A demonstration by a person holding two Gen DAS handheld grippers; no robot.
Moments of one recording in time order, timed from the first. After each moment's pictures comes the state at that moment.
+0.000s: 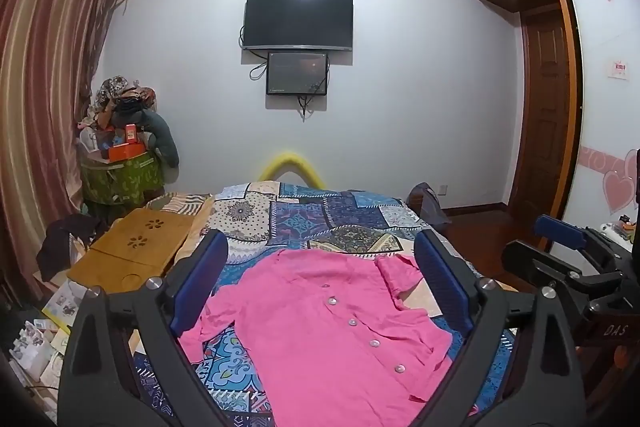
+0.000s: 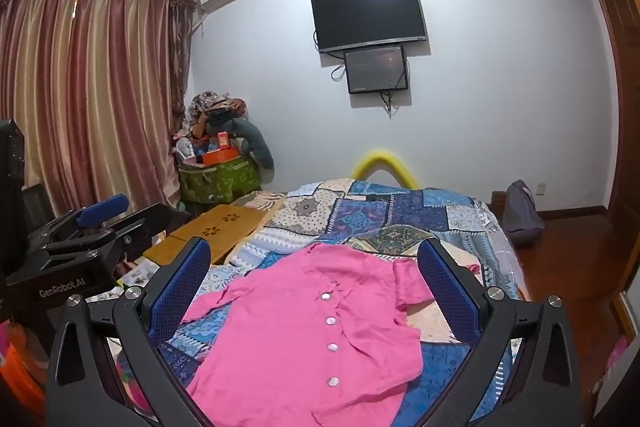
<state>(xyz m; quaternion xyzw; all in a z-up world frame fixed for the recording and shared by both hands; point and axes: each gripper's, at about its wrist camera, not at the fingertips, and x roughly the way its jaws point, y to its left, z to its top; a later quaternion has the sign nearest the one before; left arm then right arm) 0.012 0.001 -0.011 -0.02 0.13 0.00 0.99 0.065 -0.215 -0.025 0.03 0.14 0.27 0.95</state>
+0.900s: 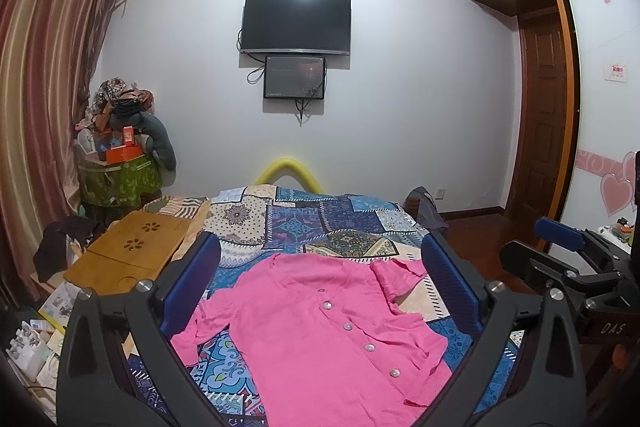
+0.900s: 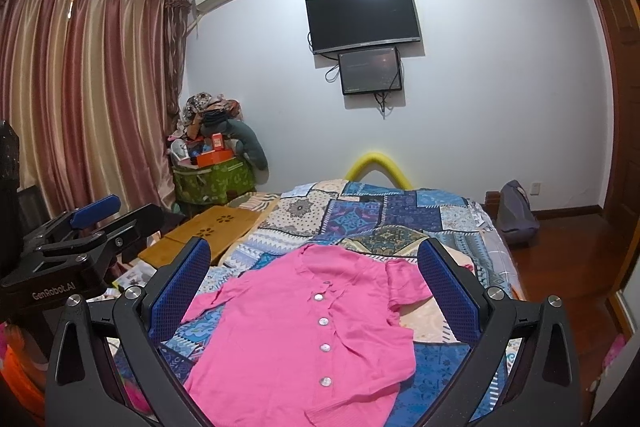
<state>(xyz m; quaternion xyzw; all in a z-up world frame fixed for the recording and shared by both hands) 0.012 0.000 -0.010 -0.02 0.12 0.00 0.99 0.071 -0.225 -0.024 0.03 0.14 0.26 0.96</state>
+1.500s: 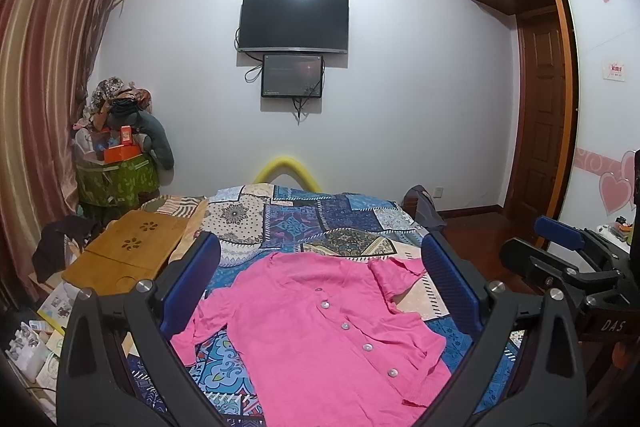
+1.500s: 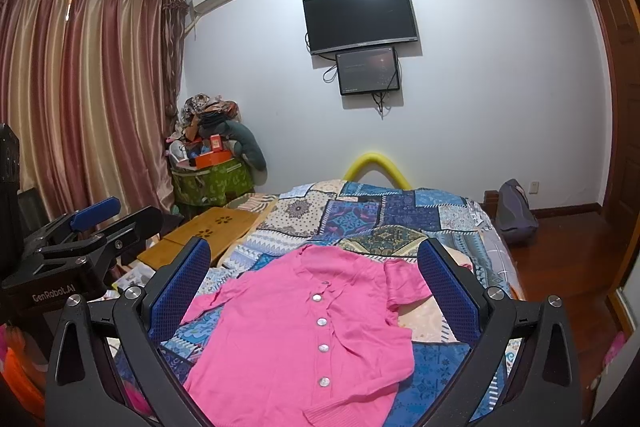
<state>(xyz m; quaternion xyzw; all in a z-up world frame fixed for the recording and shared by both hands) 0.012 -0.001 -0.012 -0.02 0.12 -0.01 0.99 0.071 -0.227 -0.024 0.04 0.14 0.25 0.96</state>
